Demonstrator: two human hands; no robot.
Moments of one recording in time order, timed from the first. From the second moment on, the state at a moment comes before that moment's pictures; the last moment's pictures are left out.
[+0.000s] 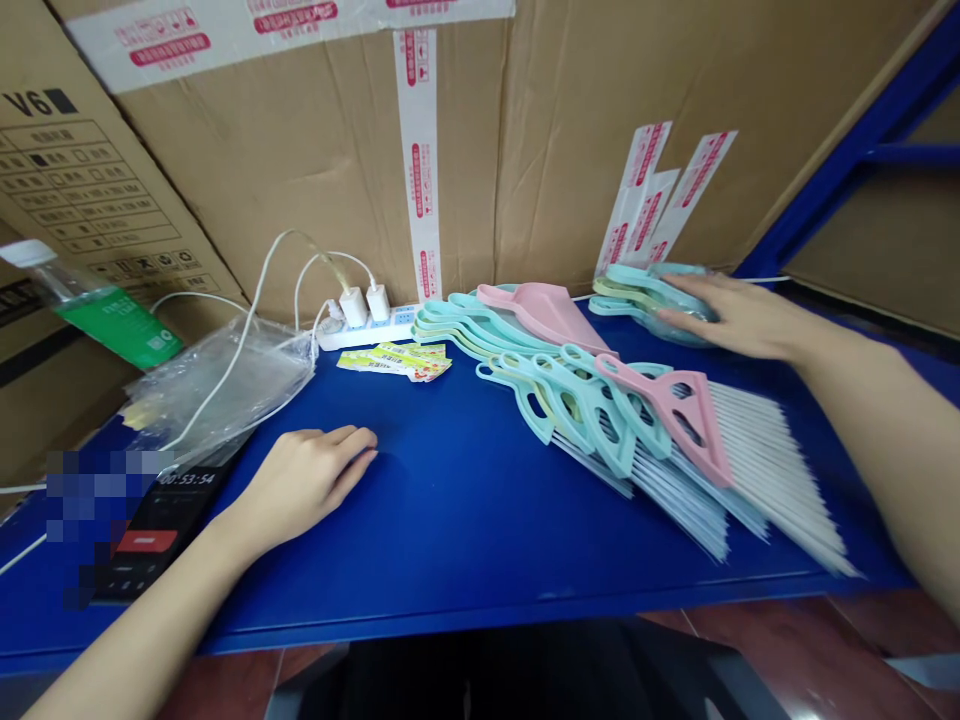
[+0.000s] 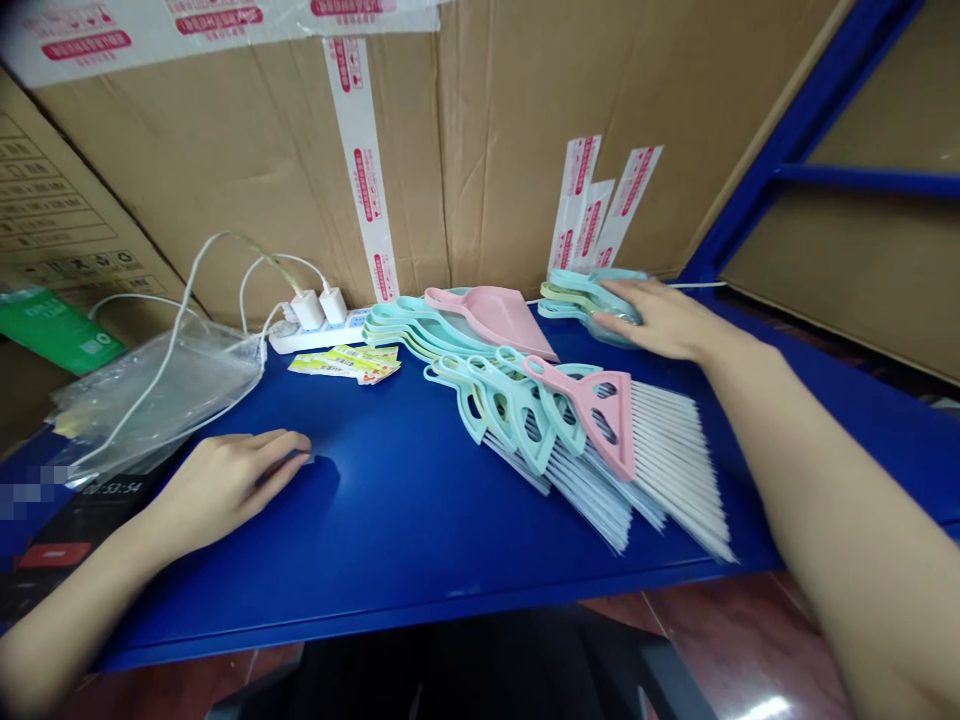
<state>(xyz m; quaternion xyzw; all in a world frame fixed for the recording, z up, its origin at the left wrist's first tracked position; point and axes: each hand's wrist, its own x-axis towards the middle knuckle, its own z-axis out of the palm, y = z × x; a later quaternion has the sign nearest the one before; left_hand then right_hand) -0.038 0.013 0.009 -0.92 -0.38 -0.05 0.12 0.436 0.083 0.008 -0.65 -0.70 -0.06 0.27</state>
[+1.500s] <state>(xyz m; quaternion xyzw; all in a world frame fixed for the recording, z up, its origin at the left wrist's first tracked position) 0.190 0.126 0.050 -0.95 -0.28 -0.02 0.14 0.368 0.017 0.004 -0.44 -0.84 -0.05 0.31</state>
